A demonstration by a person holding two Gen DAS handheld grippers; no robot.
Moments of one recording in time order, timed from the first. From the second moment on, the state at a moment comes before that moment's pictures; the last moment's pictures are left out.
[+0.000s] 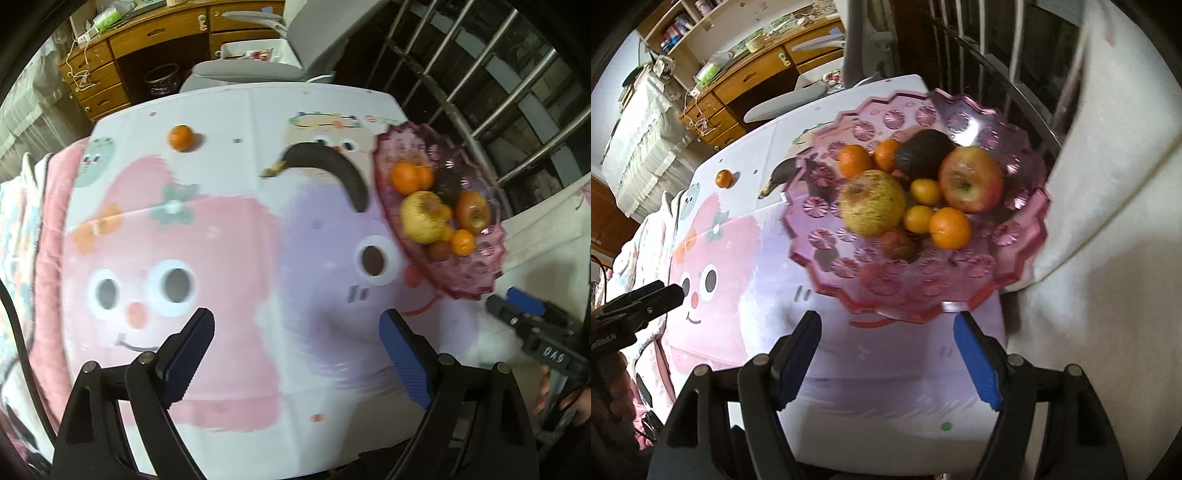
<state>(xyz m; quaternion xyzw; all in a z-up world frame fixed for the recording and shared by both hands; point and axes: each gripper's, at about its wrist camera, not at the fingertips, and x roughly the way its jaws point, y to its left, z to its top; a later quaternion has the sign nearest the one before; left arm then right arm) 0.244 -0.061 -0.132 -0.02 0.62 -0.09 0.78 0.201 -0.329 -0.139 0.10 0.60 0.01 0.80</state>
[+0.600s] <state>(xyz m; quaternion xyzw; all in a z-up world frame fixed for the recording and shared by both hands) 0.344 0.062 -0.120 0.03 0.64 -0.09 0.76 0.282 -0.207 -0.091 -0.09 0.57 0.08 0.82</state>
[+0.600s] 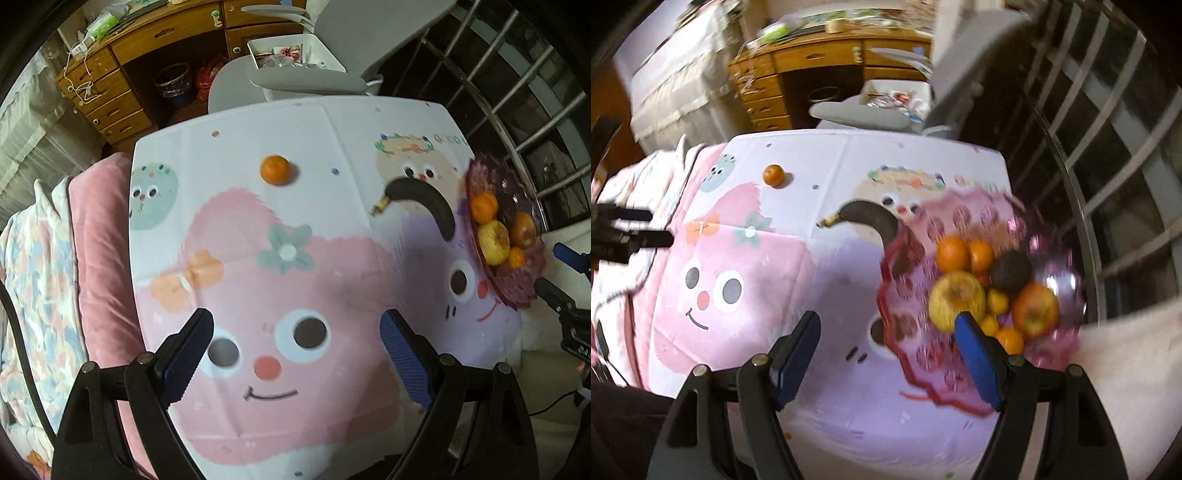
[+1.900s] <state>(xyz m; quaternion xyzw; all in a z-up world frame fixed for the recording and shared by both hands) 0.487 0.077 -0.266 -0.08 0.57 -0.01 0.82 0.444 -0.154 -0.257 -0.29 0.64 0.19 0.69</state>
